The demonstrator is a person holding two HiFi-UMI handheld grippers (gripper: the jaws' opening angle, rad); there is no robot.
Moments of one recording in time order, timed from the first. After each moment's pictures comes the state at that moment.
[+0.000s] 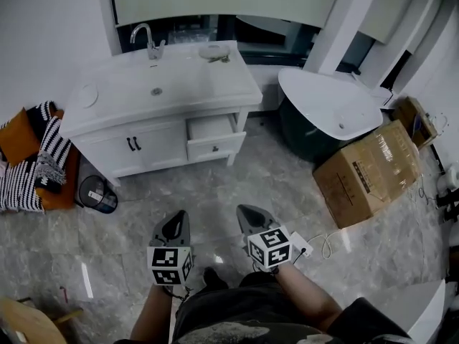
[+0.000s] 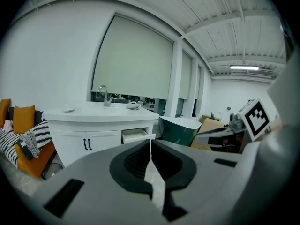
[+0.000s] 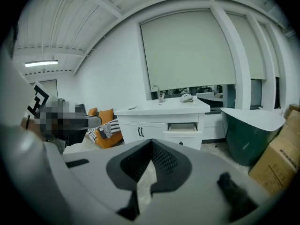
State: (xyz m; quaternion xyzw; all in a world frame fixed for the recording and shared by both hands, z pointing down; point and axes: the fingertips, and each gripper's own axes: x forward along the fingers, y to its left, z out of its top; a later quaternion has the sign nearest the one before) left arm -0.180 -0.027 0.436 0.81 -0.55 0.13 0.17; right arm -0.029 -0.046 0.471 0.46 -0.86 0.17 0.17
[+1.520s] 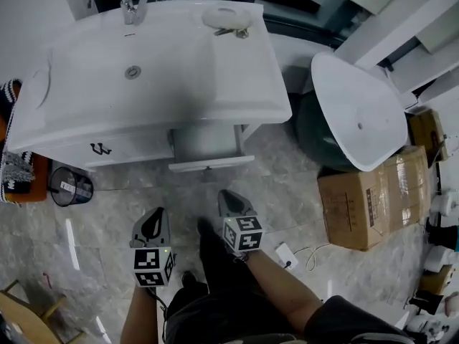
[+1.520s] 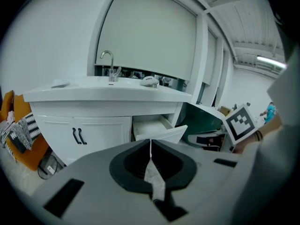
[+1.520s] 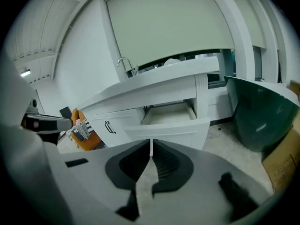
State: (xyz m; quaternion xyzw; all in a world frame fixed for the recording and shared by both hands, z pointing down) left arm -0.192 -0.299 0.586 0.74 -0.59 0.20 0.26; right arm -0.029 -0.359 0.665 0.47 -0.81 0.29 0.21
